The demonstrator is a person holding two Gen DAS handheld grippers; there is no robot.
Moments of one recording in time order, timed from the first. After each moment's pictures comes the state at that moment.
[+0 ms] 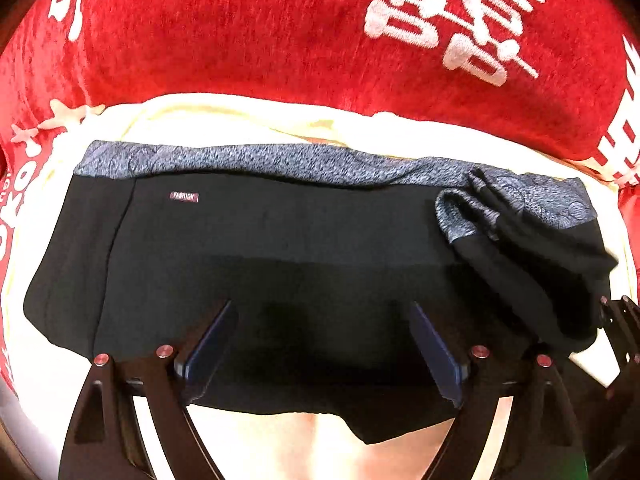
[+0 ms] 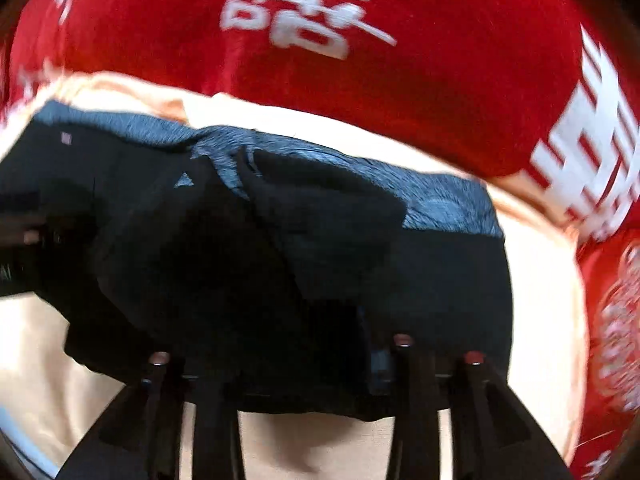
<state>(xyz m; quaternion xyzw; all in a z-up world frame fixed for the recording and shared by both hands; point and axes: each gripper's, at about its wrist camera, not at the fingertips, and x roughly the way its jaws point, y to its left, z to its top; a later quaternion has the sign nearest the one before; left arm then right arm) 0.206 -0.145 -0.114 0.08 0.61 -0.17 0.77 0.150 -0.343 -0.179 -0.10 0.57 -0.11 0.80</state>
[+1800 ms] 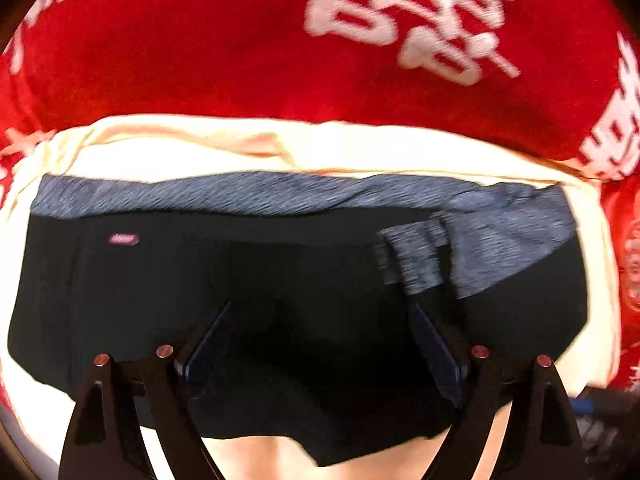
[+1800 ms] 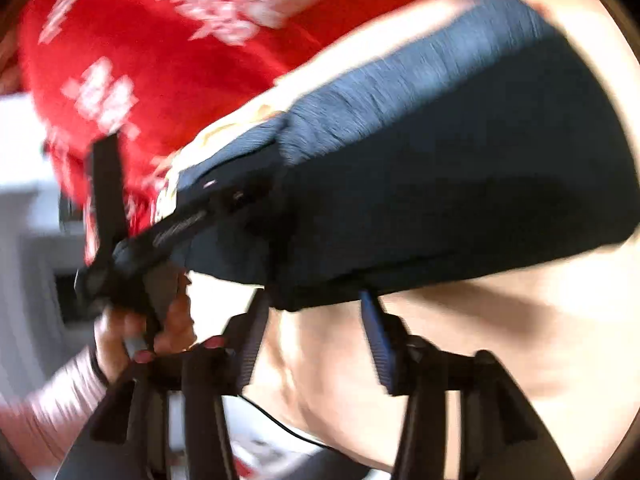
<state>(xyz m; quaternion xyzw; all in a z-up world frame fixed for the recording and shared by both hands) 0.234 -0.213 -0.113 0.07 0.64 -0.23 0.73 0.103 -0.438 -0.141 0.33 0.59 0.10 0.73</state>
